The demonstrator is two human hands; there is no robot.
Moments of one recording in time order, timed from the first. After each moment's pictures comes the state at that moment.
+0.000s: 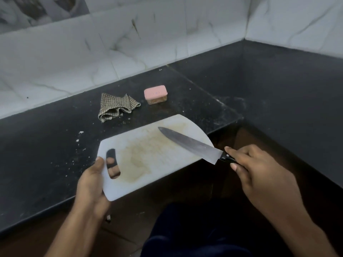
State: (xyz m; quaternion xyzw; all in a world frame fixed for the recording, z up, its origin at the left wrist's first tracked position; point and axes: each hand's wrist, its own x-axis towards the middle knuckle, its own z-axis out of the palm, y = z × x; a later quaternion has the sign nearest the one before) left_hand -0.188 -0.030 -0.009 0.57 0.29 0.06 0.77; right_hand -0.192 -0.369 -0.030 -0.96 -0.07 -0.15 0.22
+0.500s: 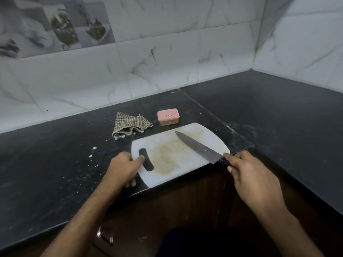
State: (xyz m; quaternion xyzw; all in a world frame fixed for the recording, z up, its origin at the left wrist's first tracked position) left_hand -0.097 -0.017 0.001 0.90 0.21 0.00 0.39; right_hand -0.122 -0.342 -0.015 -0.98 -0.04 -0.12 0.14
